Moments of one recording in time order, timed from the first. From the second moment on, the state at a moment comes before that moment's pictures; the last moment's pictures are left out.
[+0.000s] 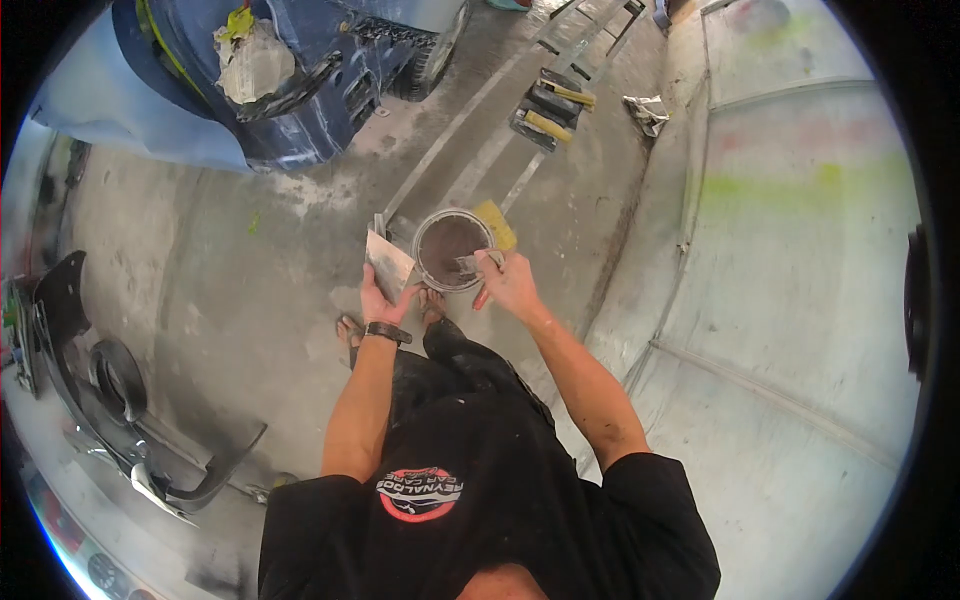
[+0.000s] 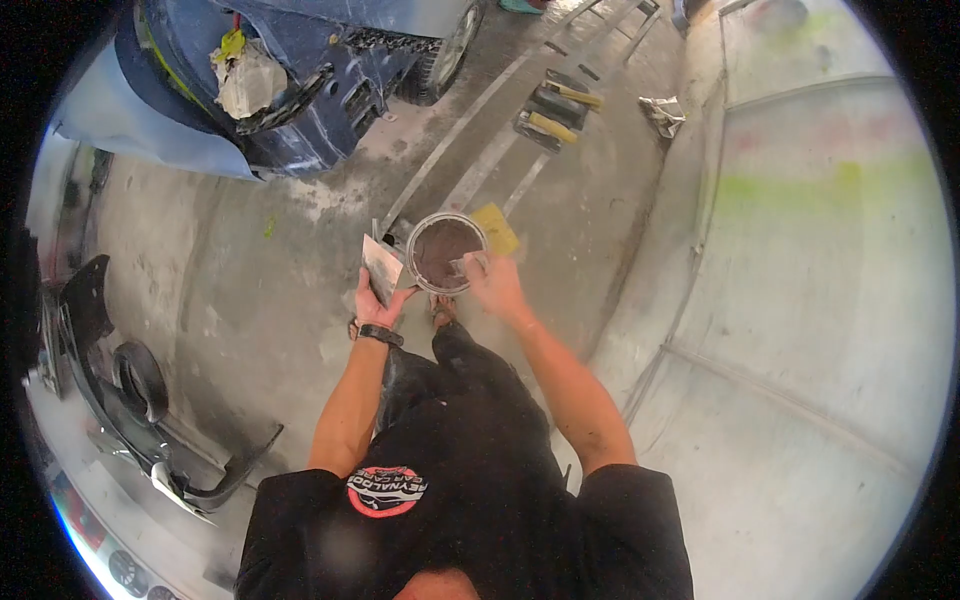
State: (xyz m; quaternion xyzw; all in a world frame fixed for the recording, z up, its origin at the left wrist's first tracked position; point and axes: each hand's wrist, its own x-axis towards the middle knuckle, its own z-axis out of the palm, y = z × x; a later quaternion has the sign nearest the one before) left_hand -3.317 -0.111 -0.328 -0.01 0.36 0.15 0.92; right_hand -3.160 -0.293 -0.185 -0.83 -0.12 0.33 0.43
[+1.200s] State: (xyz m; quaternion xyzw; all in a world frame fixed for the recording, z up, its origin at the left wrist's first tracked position) left_hand -3.268 -0.064 -0.215 0.46 0.38 0.06 0.80; right_hand -3.197 -0.513 0.014 -0.60 0.05 0.12 0.79
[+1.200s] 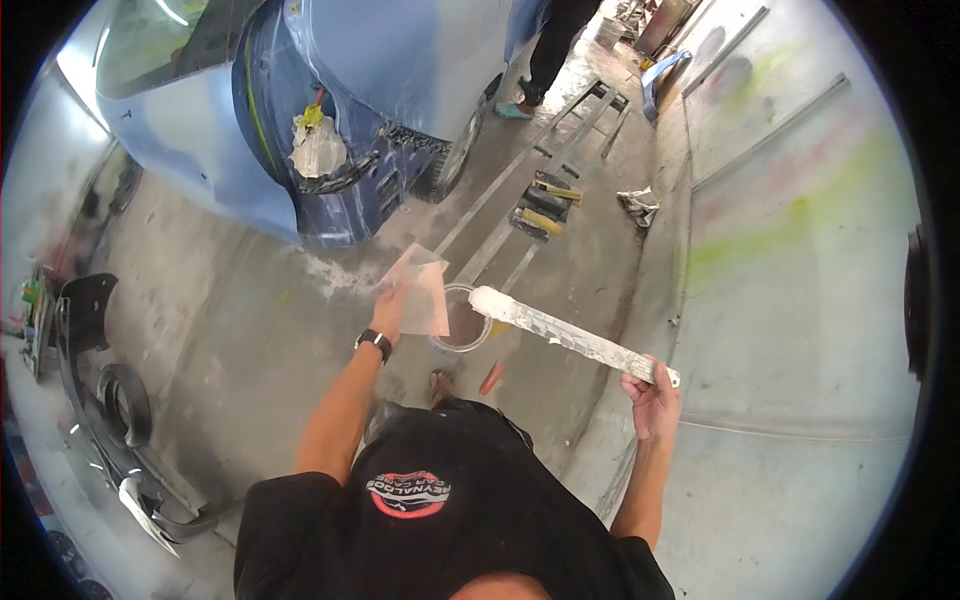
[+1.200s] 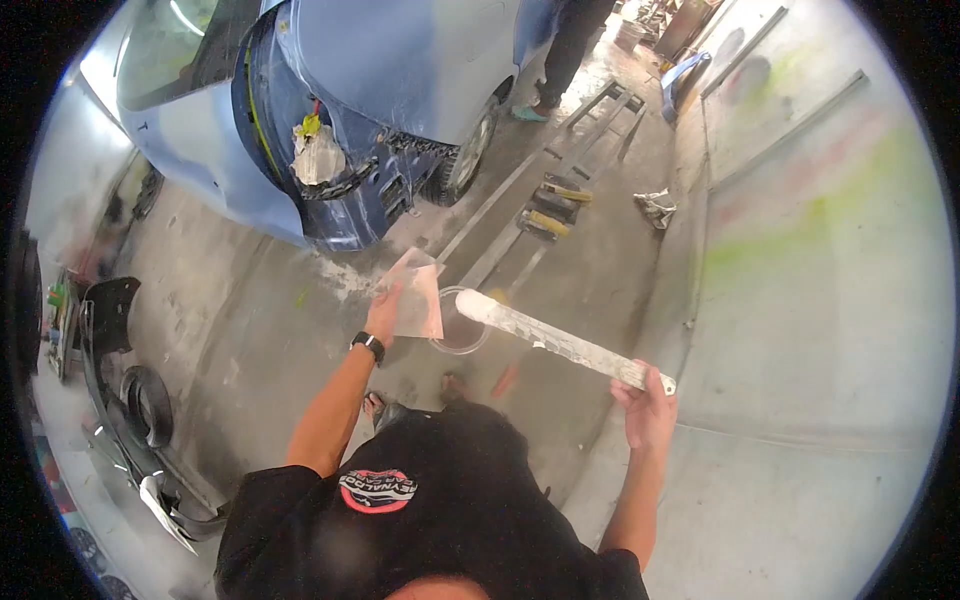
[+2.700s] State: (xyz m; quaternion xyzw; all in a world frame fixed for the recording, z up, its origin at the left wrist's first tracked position) left_hand -3.291 -0.021 -0.149 0.27 0.22 0.04 0.93; right_hand -3.301 -0.425 0.092 -0.68 -0.04 -0.10 0.72
